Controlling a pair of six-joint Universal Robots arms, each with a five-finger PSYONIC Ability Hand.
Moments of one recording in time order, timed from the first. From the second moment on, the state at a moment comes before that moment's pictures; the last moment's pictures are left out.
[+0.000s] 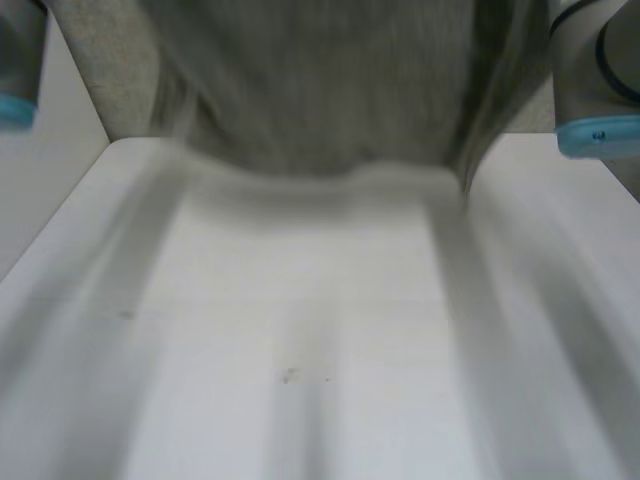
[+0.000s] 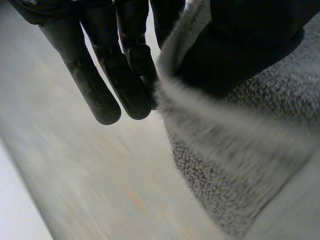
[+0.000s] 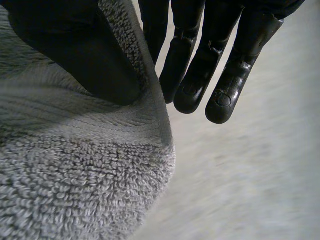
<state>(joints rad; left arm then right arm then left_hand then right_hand) 4.47 -2.10 -0.61 3.42 -1.42 3.48 1.97 -1.07 0.74 -0.35 1.61 2.24 1.19 1.22 1.22 1.22 1.04 0.97 1.18 1.19 1.20 0.99</state>
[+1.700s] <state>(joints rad) 4.48 -2.13 -1.43 3.38 -1.33 4.09 1.90 -0.88 1.25 -0.25 1.59 2.02 1.20 1.22 1.22 1.22 1.05 0.97 1.18 1.19 1.20 1.01</state>
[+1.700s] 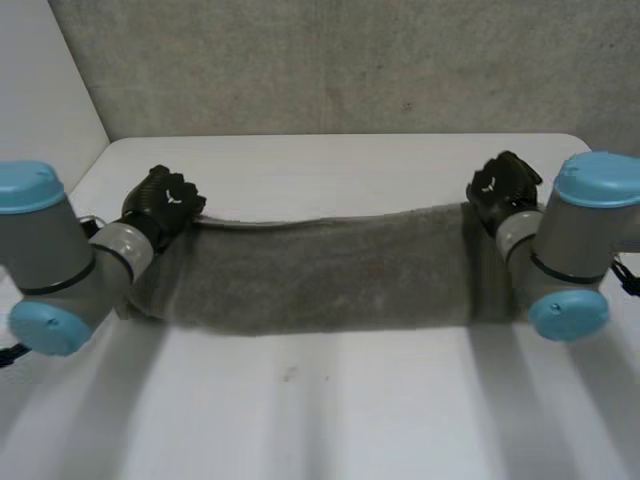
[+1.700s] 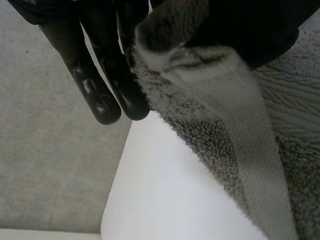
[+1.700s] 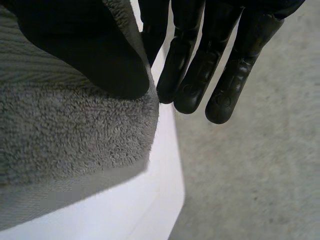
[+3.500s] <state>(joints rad) 4.50 -1.91 -1.70 3.39 -1.41 3.71 1.35 -1.09 1.55 -0.17 1.45 2.25 0.19 0.18 0.18 0.18 0.03 0.95 1.17 1.19 1.19 0.98</state>
